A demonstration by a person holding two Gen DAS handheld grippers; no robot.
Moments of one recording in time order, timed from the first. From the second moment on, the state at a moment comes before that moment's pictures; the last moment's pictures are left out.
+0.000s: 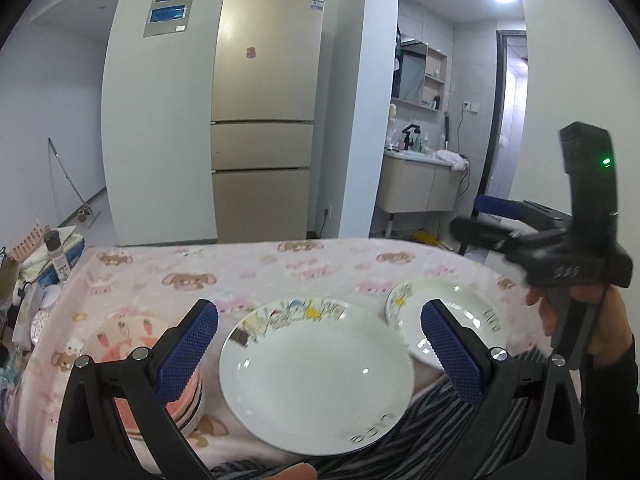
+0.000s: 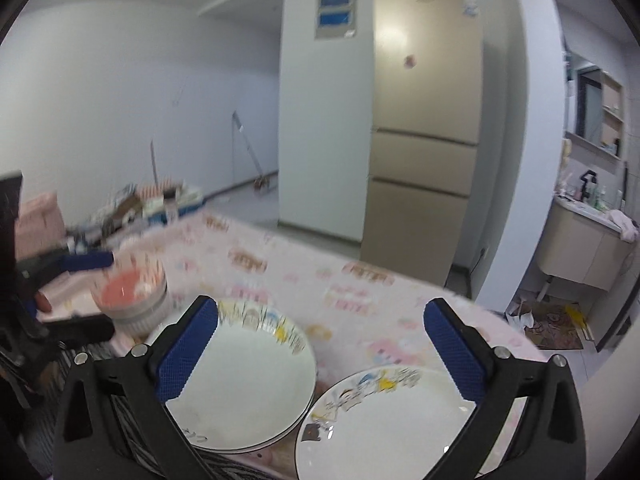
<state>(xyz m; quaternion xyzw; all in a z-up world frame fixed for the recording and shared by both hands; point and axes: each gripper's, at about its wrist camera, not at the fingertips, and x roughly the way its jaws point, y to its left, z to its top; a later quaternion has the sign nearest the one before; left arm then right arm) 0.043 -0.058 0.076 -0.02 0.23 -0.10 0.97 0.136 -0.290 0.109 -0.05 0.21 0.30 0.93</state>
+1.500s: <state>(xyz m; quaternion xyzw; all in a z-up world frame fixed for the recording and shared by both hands) 0.097 -0.211 -0.019 -0.13 0.47 -0.09 0.87 0.185 -0.446 -0.013 0.06 0.39 0.24 0.89</state>
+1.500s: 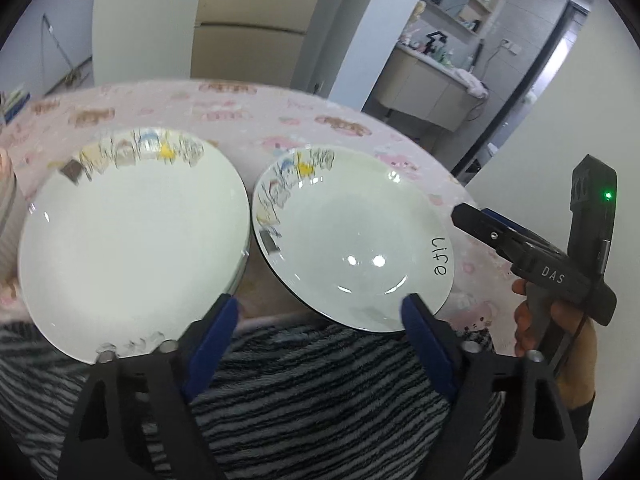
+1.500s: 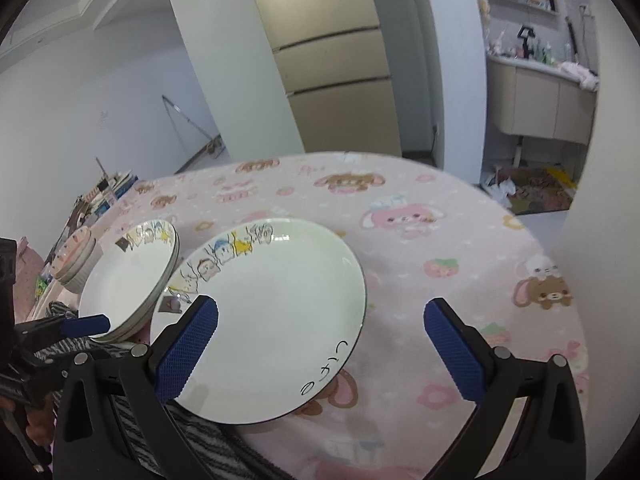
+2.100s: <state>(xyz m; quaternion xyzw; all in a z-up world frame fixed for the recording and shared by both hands) 0.139 -0.236 -0.061 -0.15 0.51 -0.02 0.85 0.228 -0.438 -0.050 0.07 0.44 0.28 0.85</state>
